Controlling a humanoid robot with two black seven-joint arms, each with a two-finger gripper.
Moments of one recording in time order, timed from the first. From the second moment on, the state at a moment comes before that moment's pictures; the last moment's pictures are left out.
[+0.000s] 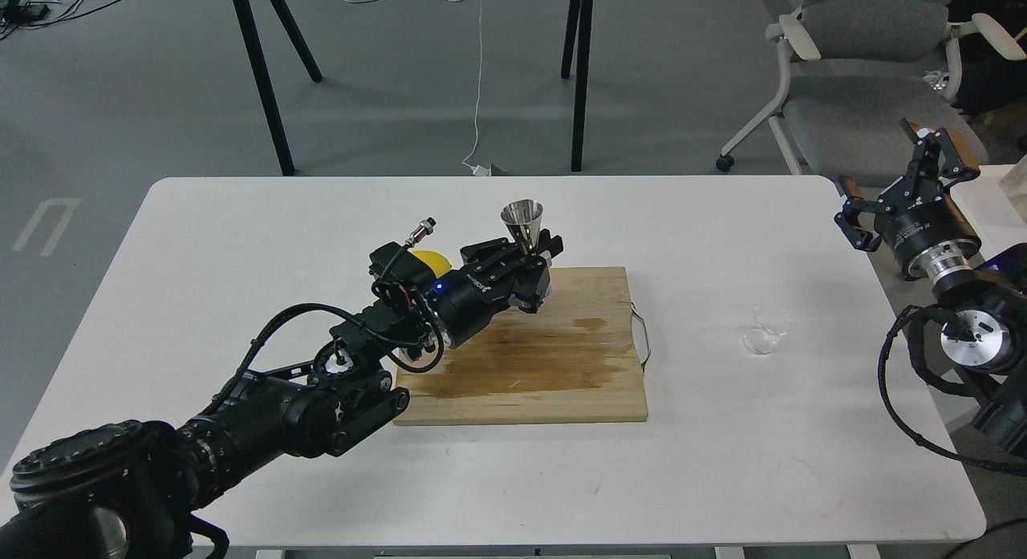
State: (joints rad) left arm -0.71 -0.04 -0.37 -0.54 1.79 0.49 -0.49; right arm 0.72 -0.44 0.52 0.41 0.06 0.49 0.49
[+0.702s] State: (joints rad) left arm -0.66 -0.04 -0.36 -0.62 1.77 0.49 -0.49; right arm 0.70 -0.43 0.51 0.41 0.06 0.49 0.49
